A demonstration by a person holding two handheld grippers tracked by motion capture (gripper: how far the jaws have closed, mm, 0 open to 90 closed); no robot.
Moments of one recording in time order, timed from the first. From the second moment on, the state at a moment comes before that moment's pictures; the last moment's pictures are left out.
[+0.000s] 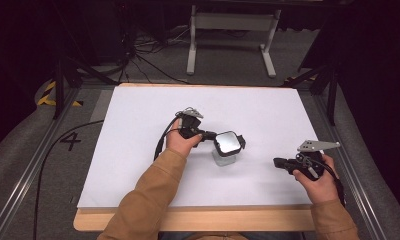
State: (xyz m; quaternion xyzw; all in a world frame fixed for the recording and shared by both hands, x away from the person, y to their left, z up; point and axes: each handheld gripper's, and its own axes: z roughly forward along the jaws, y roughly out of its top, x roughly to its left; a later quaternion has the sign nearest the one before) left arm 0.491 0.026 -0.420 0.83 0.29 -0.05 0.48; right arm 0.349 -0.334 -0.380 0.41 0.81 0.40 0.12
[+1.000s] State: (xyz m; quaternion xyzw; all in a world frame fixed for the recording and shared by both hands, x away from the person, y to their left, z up) left arm 0.467 0.022 -0.421 0.87 0.27 -0.06 0.42; right arm 0.361 -0.322 -0.381 0.39 0.82 0.41 0.11
